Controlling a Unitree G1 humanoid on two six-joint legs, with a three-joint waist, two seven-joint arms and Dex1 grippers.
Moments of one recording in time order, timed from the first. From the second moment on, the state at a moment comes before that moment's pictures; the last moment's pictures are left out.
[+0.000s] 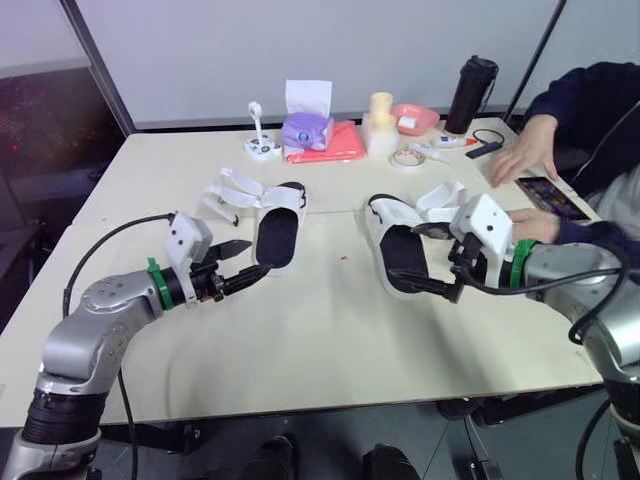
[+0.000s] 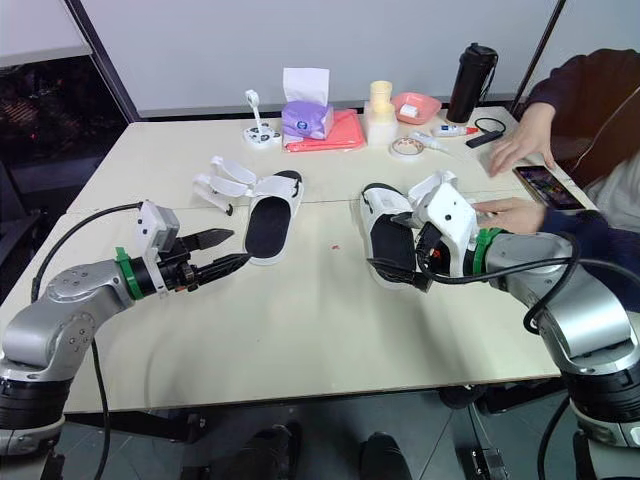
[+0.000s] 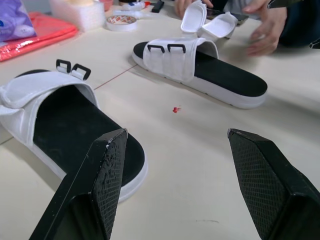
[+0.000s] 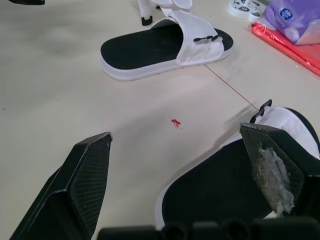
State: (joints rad) left arm -0.32 0.67 0.13 -0.28 -0.58 0.58 -0.80; right arm -0.45 -0.88 -0.05 -0.46 0.44 0.77 0.80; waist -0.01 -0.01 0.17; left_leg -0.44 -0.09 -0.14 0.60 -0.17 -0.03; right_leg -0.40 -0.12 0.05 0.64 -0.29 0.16
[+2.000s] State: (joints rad) left arm -0.30 0.60 0.13 -0.31 -0.59 0.58 -0.73; right arm -1.01 -0.50 0.53 0.93 -0.64 -0.08 0.06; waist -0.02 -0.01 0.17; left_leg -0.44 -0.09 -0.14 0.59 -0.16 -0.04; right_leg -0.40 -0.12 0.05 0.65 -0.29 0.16
